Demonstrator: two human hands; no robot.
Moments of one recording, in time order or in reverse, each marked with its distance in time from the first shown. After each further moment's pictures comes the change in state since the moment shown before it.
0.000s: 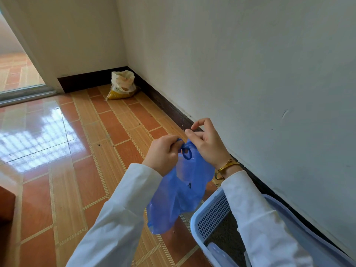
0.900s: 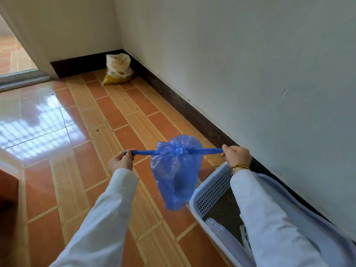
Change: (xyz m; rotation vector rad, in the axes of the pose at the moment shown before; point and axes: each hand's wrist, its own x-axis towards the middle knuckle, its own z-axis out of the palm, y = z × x) left_hand -0.052 -0.134 0.024 -0.524 0.590 -1.006; right_hand -0.043 0.117 -0.041 -0.308 0.497 0.597
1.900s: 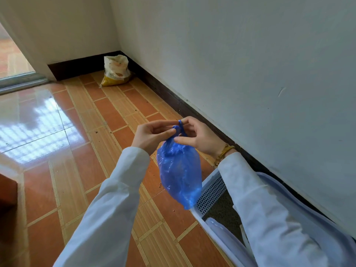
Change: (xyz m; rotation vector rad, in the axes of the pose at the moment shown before) left_hand -0.065 0.085 0.023 -0.015 -0.886 0.472; right_hand -0.042 -0.093 0.013 0.241 -0.789 -0.577
